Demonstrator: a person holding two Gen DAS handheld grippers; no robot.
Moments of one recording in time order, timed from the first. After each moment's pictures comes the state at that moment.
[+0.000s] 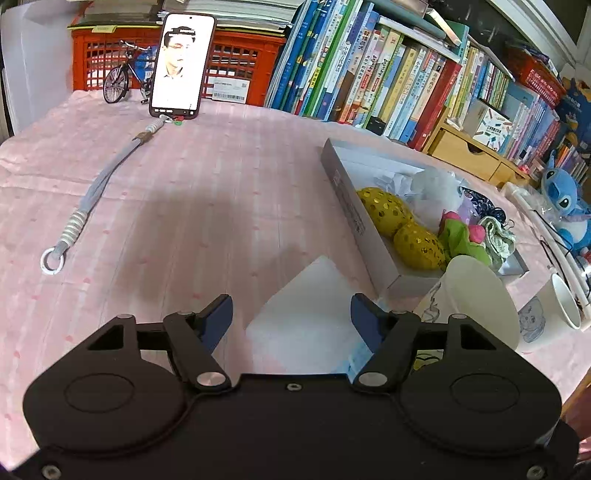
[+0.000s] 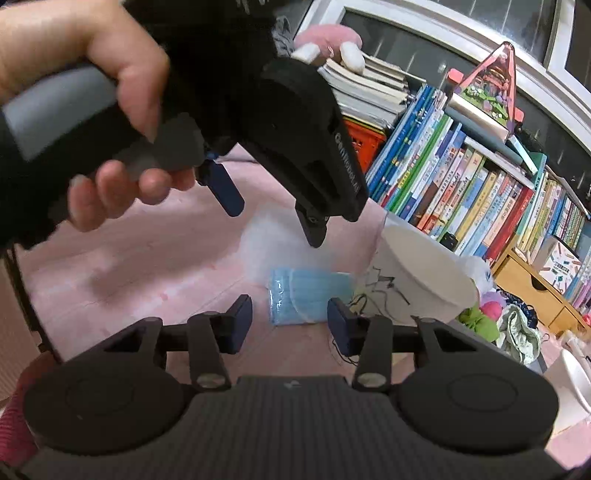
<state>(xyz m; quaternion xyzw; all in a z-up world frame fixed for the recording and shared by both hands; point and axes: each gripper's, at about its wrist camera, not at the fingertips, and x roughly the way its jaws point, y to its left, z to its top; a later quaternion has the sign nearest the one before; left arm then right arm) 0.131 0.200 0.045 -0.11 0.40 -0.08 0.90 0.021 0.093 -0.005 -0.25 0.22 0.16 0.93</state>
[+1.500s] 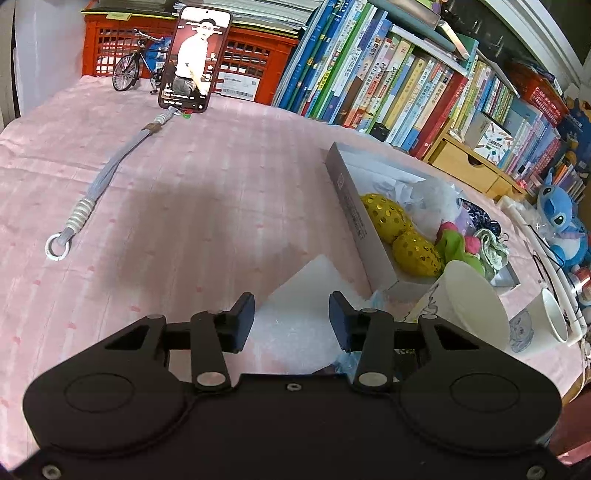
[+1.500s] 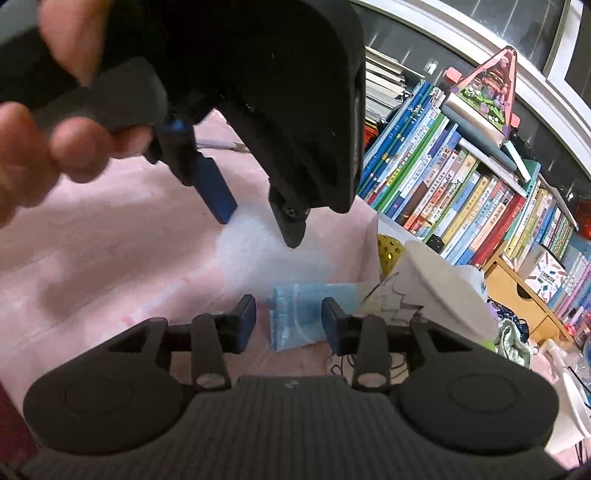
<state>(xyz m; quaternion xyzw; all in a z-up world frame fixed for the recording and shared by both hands) 0.126 0.212 0.047 -0.14 0.41 -0.07 0.90 0.045 0.118 -0.011 -0.27 0.23 0.12 0.93</state>
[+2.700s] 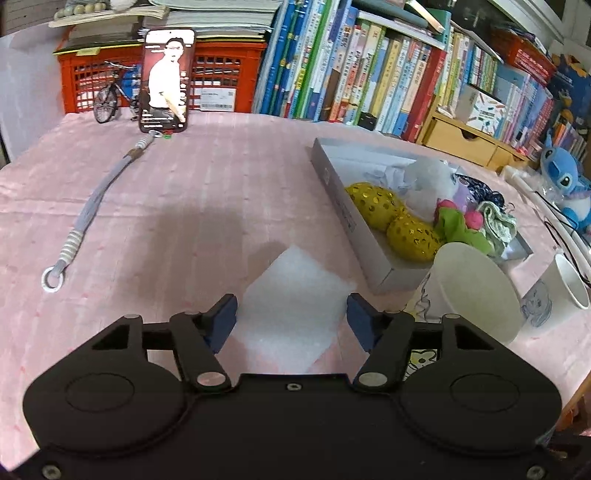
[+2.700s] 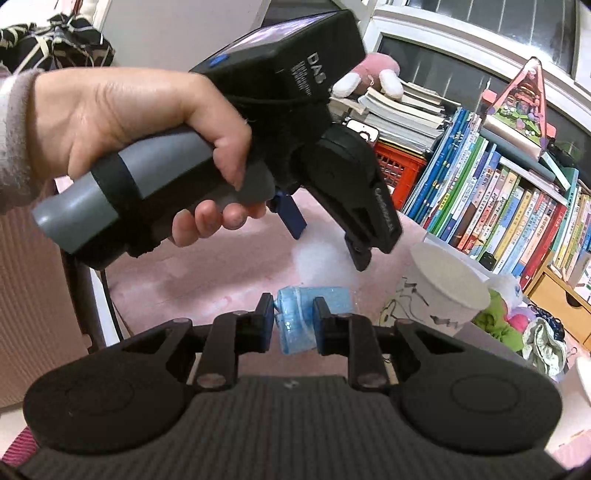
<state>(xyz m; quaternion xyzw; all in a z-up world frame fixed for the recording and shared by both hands) 0.126 0.184 0.047 -0.07 0.39 -0.07 0.91 -0.018 0.073 0.022 -0.21 0.20 0.26 0.92</state>
